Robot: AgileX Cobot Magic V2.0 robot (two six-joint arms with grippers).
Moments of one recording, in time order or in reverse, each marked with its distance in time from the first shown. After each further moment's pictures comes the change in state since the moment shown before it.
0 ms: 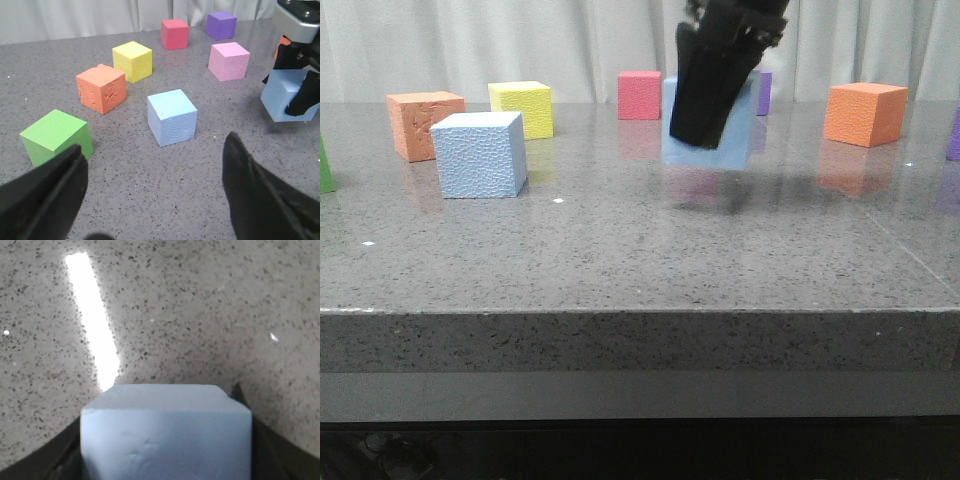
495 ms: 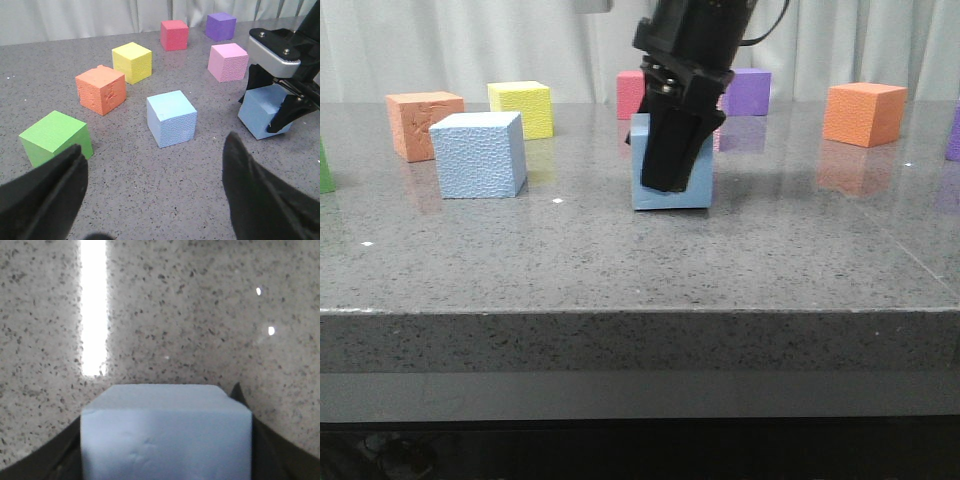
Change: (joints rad) left arm 0.000 0.000 0.000 0.000 -0.003 0.000; right arm 0.048 0.107 -0.066 -0.001 -0.007 -0.215
